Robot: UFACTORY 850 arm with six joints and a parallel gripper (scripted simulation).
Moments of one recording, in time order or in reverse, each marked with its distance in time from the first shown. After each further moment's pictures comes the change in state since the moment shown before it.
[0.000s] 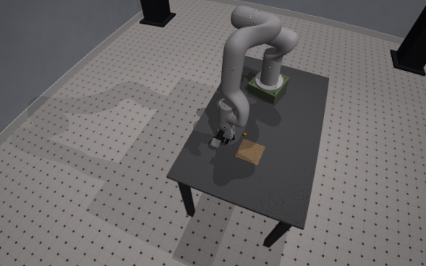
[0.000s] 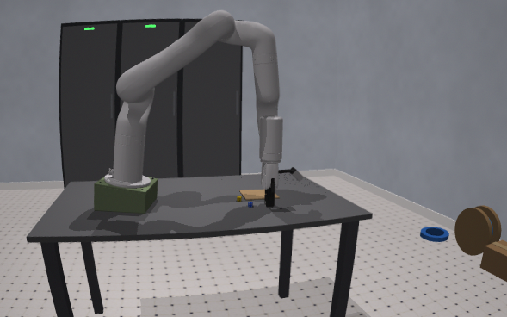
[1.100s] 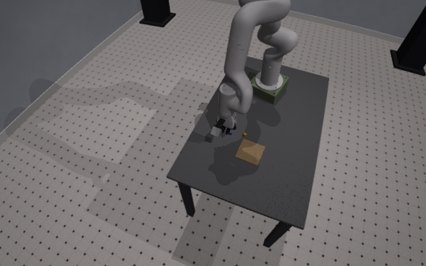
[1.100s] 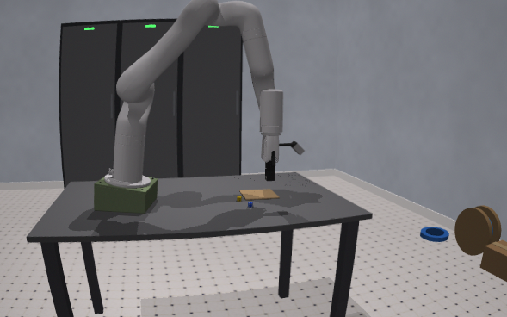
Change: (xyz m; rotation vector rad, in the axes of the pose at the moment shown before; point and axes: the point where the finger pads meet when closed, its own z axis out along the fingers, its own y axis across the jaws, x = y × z) arm 0.000 0.000 -0.100 0.000 -0.001 0.000
